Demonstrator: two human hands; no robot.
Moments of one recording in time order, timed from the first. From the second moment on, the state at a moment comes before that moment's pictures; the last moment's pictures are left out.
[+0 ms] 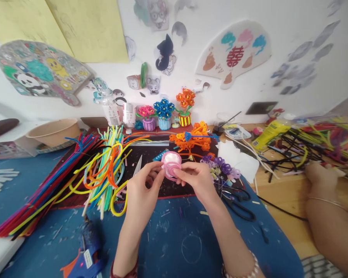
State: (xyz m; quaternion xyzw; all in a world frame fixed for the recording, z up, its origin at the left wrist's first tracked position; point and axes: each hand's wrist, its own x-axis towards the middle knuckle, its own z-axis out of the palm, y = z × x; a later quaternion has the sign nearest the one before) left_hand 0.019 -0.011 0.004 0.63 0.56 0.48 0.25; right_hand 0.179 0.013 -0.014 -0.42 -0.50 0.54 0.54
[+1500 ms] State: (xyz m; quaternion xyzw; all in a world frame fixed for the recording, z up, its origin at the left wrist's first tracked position) left_hand 0.042 -0.011 -0.014 0.46 0.50 0.62 0.41; right_hand 0.160 0.009 -0.018 -0.39 -0.42 0.54 0.61
